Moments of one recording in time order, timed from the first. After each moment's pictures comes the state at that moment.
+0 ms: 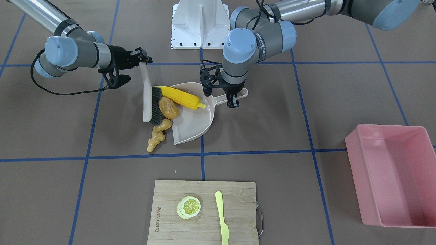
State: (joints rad) left arm -0.55 -2.31 -1.58 -1.51 -2.03 0.27; right arm 0.58 -1.34 1.60 -0.48 2.60 1.45
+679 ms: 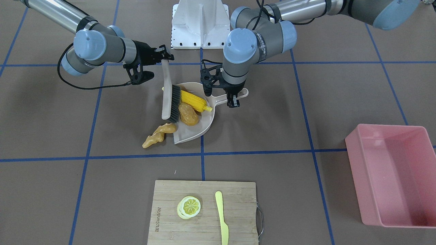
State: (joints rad) left arm -0.55 -2.31 -1.59 -1.51 -2.03 0.27; right arm 0.52 -1.23 1.62 -0.56 2.51 1.55
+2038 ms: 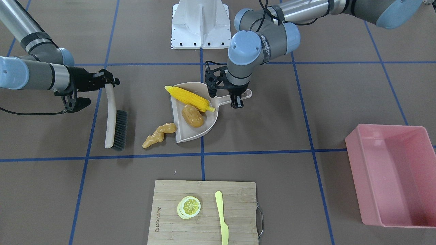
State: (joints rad) left arm -0.55 -2.28 -1.59 -1.53 -2.03 0.27; right arm 0.82 -1.39 1.48 -0.60 2.75 1.11
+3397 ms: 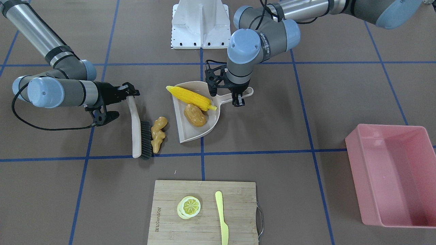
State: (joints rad) left arm -0.56 -2.29 -1.61 -1.47 -2.03 0.27; right arm 0.75 -1.21 1.36 -0.69 2.73 1.06
